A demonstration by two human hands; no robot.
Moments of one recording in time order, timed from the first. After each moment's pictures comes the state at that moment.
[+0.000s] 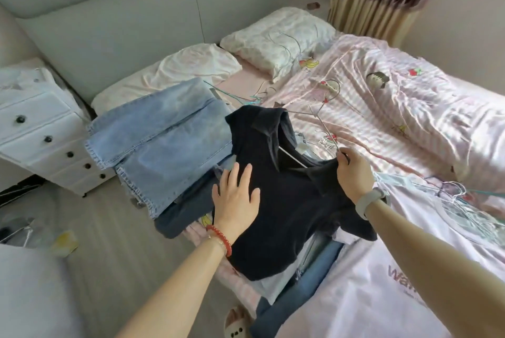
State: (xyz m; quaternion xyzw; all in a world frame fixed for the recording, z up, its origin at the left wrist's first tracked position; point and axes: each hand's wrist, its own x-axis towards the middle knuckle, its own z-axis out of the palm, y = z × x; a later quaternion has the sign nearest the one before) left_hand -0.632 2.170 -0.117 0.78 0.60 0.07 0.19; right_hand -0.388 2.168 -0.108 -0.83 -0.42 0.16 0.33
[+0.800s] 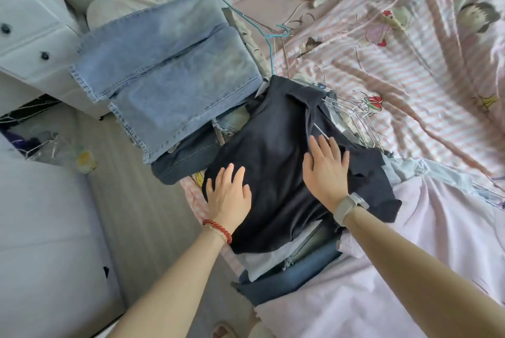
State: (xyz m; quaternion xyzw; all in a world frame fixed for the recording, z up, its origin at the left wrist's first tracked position) left_hand -0.600 2.188 -0.253 0.68 0.70 -0.05 0.20; right_hand -0.401 2.217 -0.241 -0.75 -0.62 0.20 0.09
